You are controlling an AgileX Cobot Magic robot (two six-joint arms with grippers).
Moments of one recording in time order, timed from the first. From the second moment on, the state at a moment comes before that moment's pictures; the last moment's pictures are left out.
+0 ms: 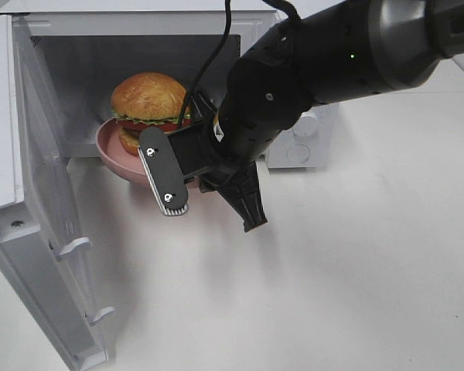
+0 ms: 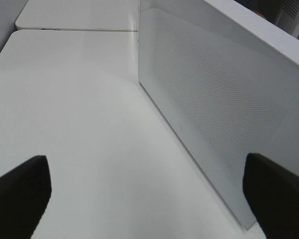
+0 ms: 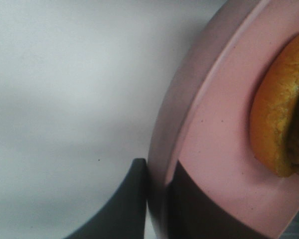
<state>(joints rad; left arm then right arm) 0.05 0.00 -0.51 -0.15 1.05 0.10 0.79 1.93 -1.27 -0.29 0.42 -1.07</state>
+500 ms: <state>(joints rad) 0.05 0.00 -0.51 -0.15 1.05 0.10 0.79 2.02 -1.42 -0.35 0.46 -0.97</state>
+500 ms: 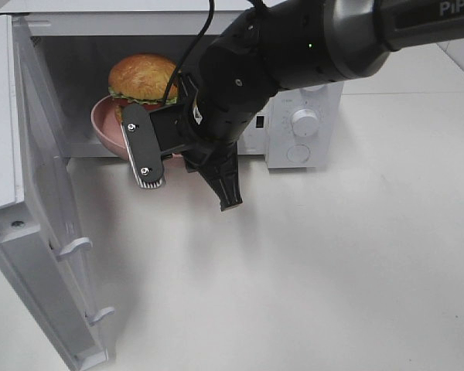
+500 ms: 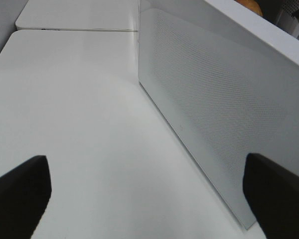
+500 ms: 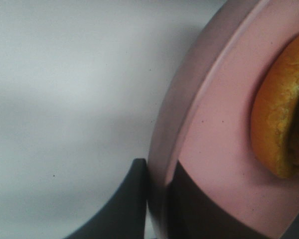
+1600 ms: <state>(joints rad) 0.05 0.00 -0.51 -0.15 1.05 0.10 0.75 2.19 -1.68 -0.41 0.51 -0.89</state>
